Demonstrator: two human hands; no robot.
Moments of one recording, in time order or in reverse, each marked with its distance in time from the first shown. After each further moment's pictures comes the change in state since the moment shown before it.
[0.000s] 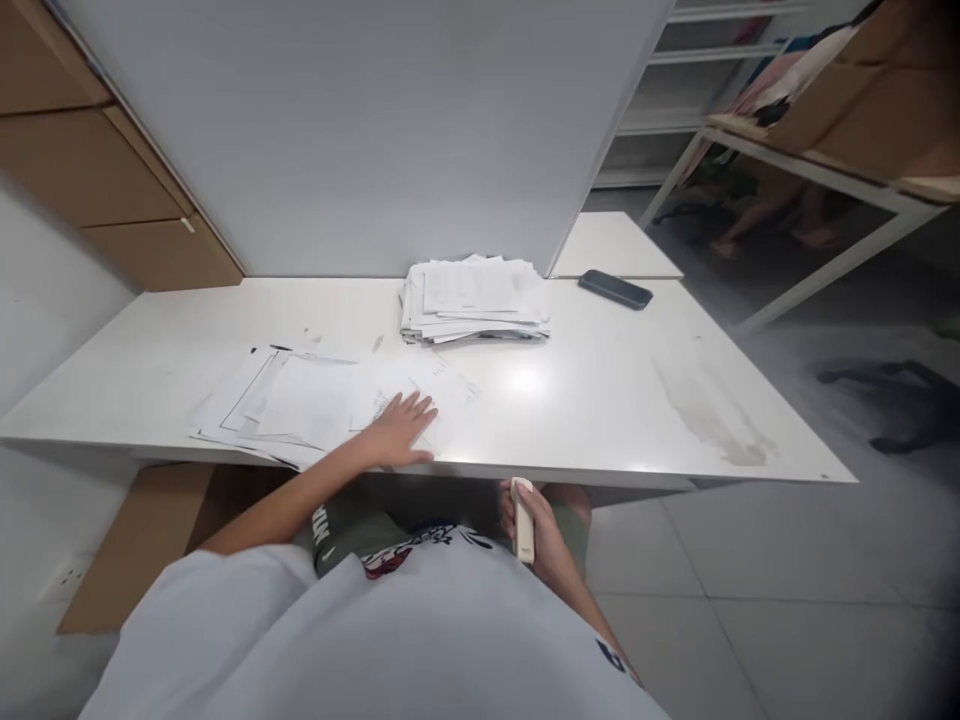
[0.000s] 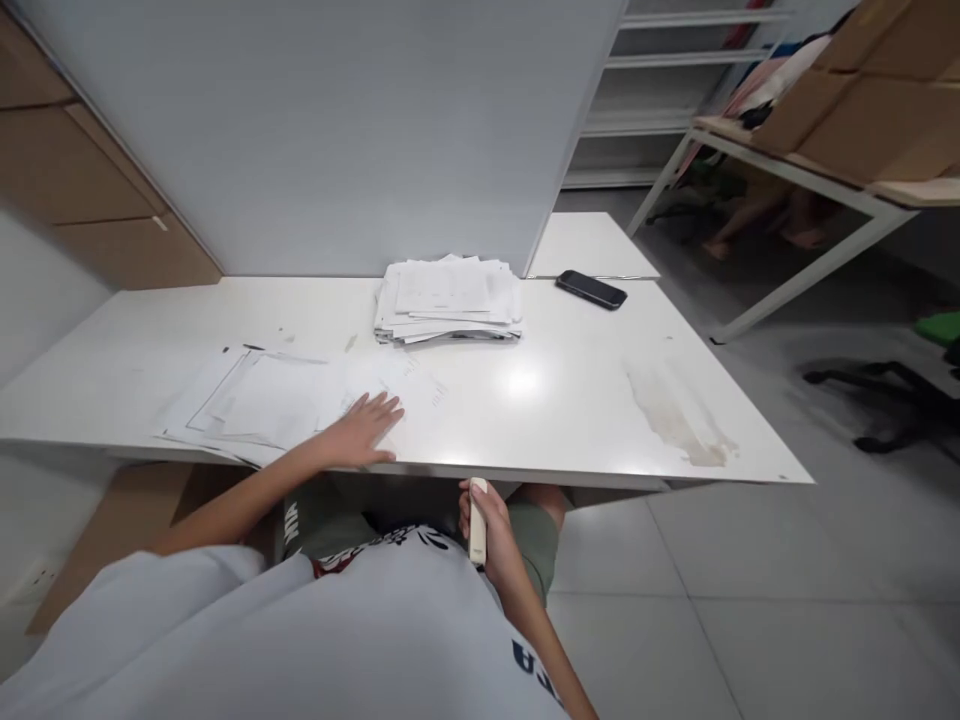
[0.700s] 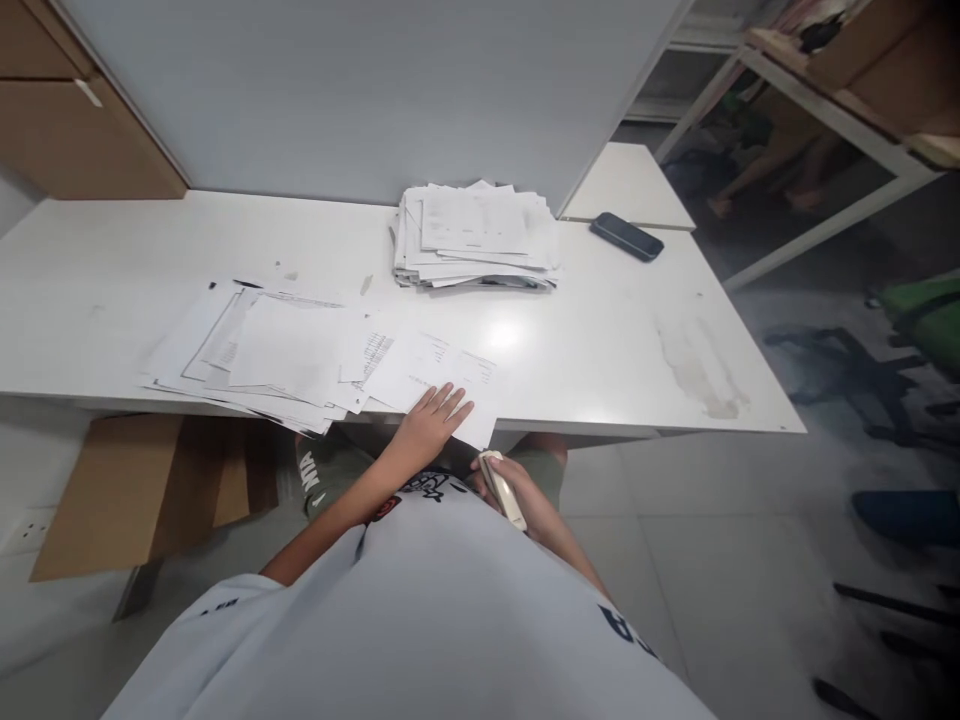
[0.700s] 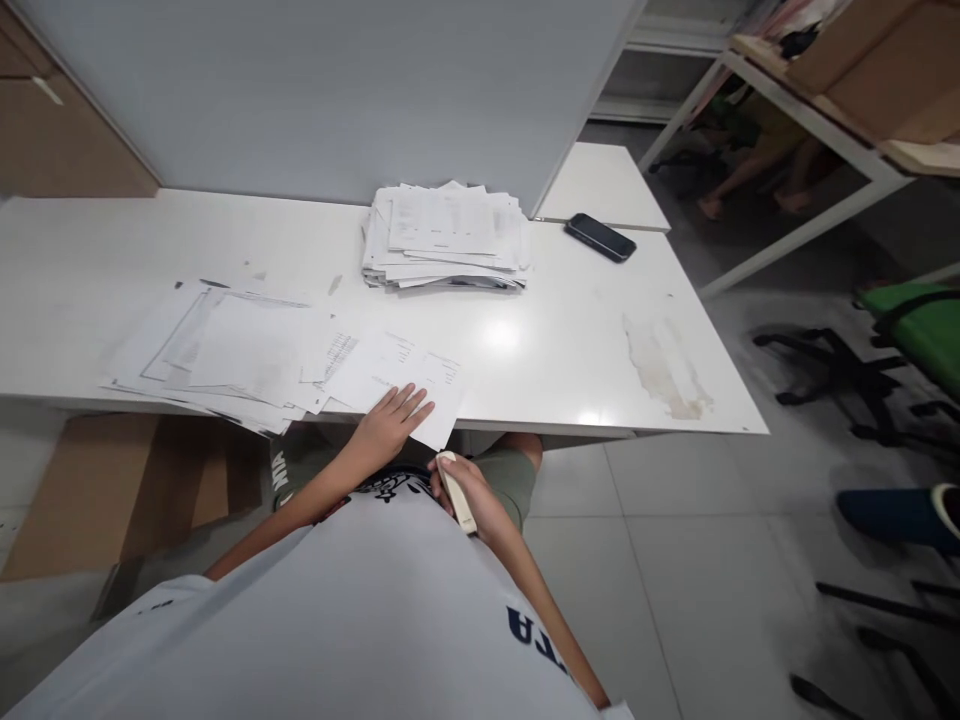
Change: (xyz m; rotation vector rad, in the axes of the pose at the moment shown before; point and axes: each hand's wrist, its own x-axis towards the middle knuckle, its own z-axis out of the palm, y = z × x) left_hand -0.008 0.074 0.079 0.236 0.465 0.168; right_hand -0.021 -0.011 0.015 -0.225 -0.149 0.279
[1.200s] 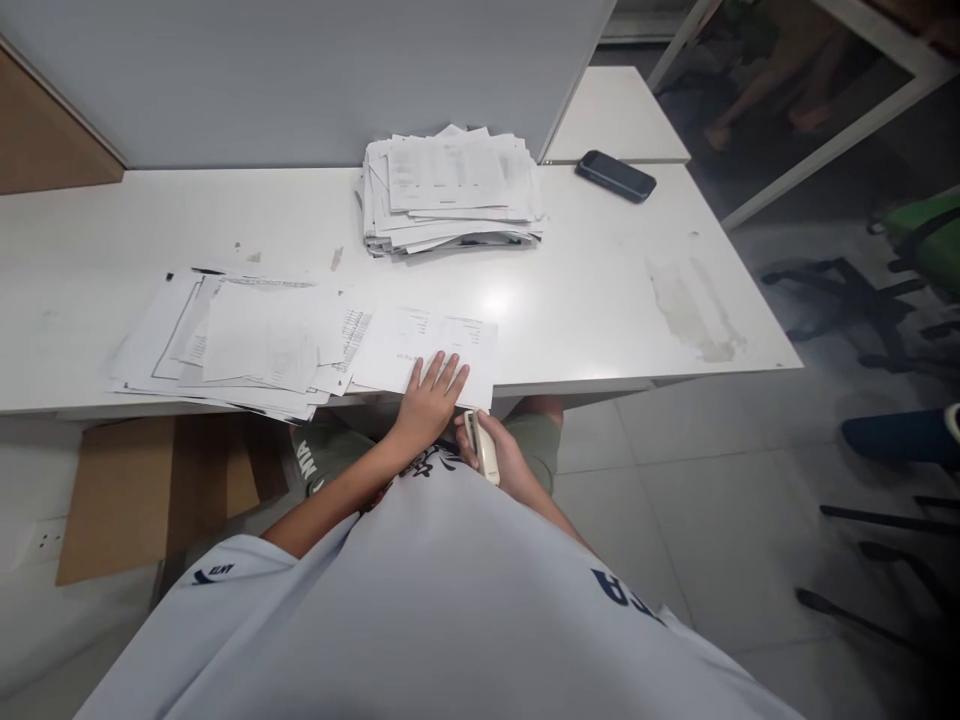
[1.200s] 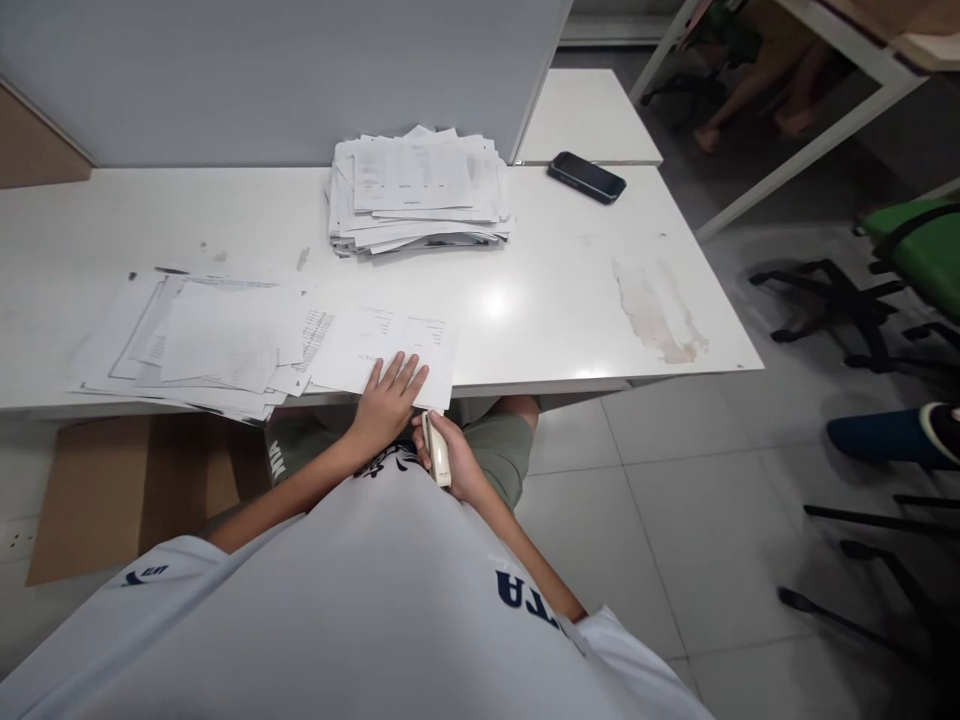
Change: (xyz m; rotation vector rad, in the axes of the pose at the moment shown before) left_hand 0.016 0.021 0.008 0.013 -0.112 -0.131; right_hand 0.018 0.012 0.014 0.307 0.026 -0.108
